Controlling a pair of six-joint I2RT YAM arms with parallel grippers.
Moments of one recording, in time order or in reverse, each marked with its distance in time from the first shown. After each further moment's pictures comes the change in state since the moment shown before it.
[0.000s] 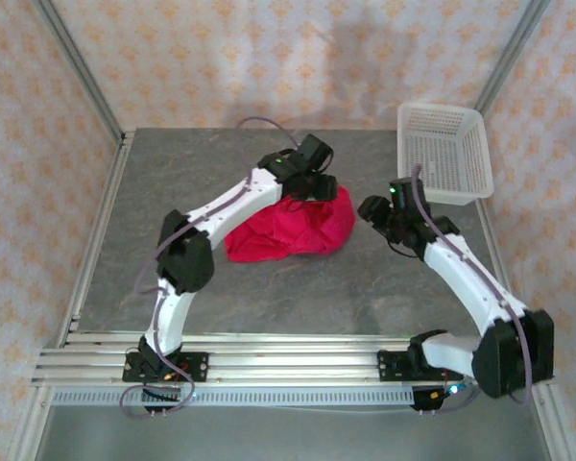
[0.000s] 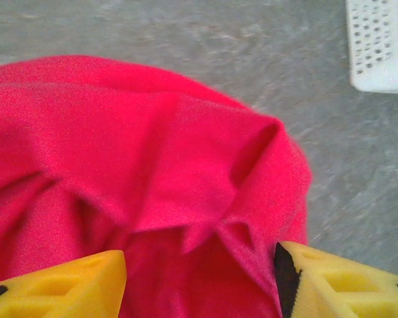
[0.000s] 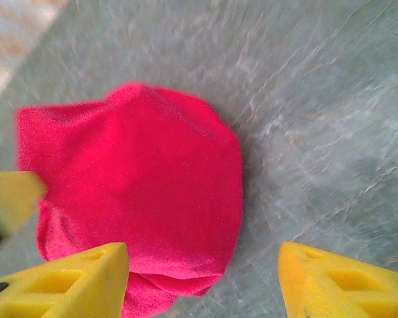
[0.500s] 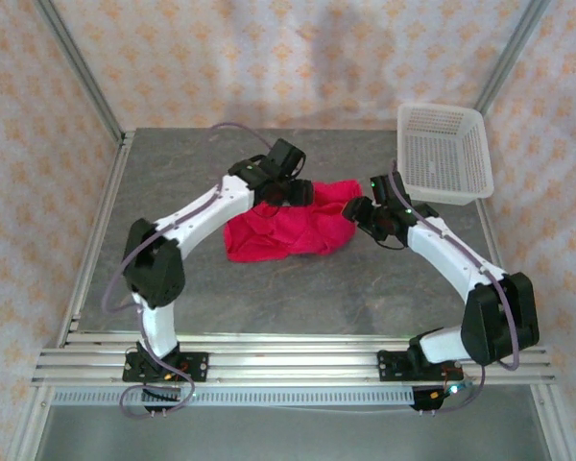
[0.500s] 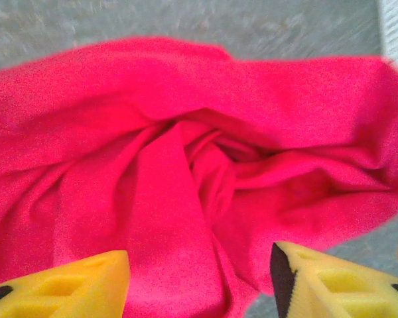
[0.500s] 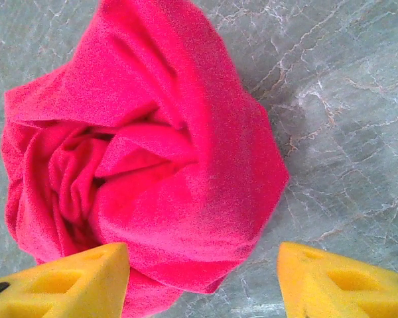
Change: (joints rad) left arm 0.050 -0.121 -0.237 0.087 0.032 0.042; right arm 0.034 0.140 0.054 0.013 -0.045 -0.014
